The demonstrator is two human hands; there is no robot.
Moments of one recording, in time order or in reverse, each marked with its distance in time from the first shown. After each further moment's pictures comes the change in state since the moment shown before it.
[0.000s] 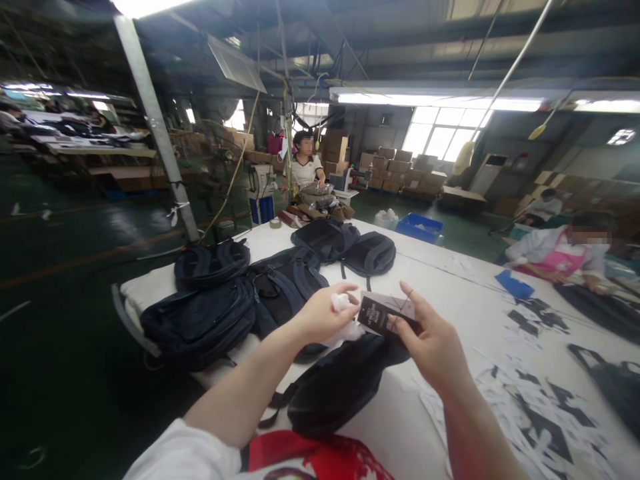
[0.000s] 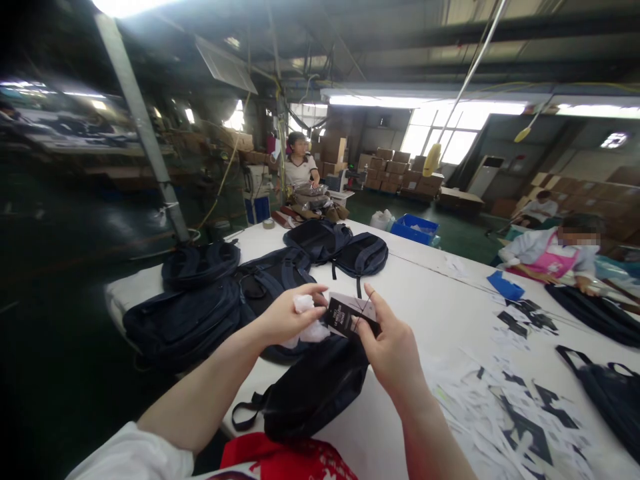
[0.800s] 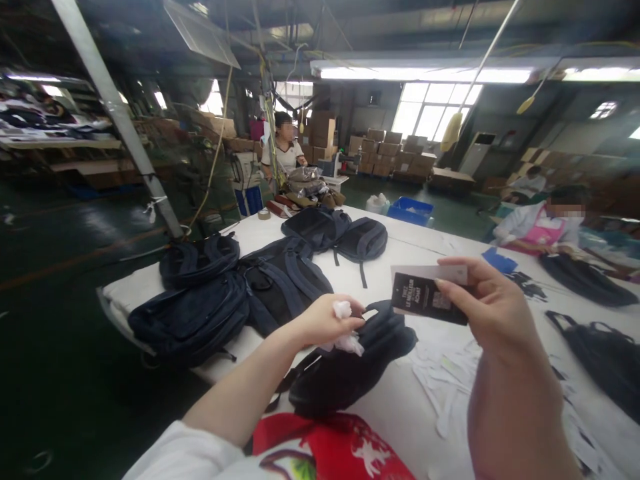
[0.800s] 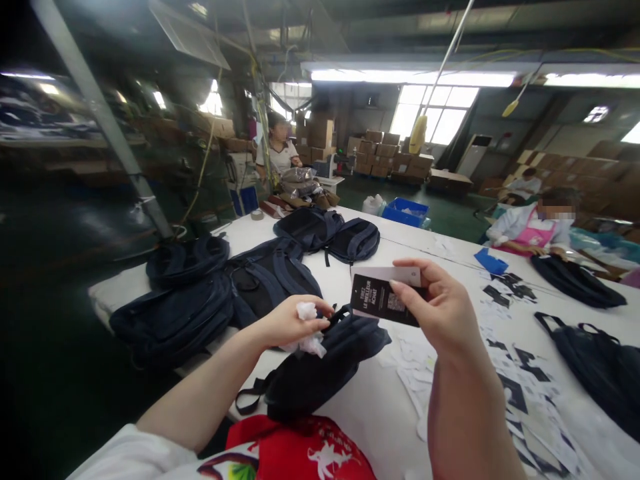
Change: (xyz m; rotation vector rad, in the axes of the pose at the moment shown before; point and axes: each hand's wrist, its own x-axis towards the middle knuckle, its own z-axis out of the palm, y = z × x) left_hand -0.004 -0.021 0.021 0.100 -0.263 -0.107; right_hand 0.023 0.021 -0.065 0.648 0.040 0.166
